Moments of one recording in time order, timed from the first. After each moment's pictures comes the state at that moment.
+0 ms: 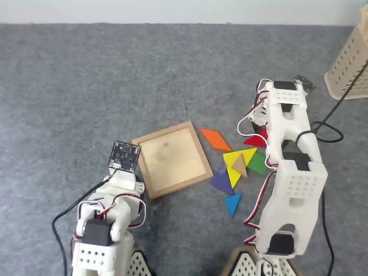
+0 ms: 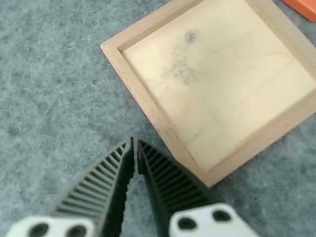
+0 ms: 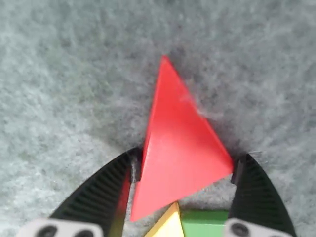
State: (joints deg) left arm 1.1 -103.4 97.6 72.0 -0.7; right arm -0.5 35.4 -11.5 73.2 -42.5
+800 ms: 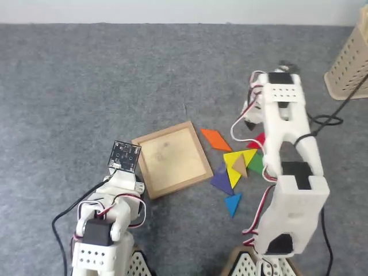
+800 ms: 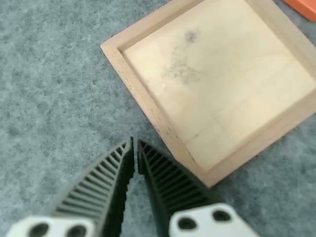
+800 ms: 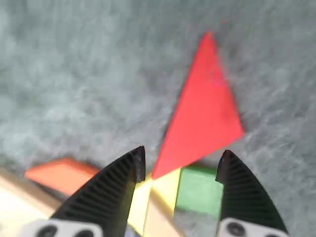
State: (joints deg) left arm 1.0 -103.4 97.6 72.0 -0.7; right arm -2.6 23.1 -9.6 79.4 -28.4
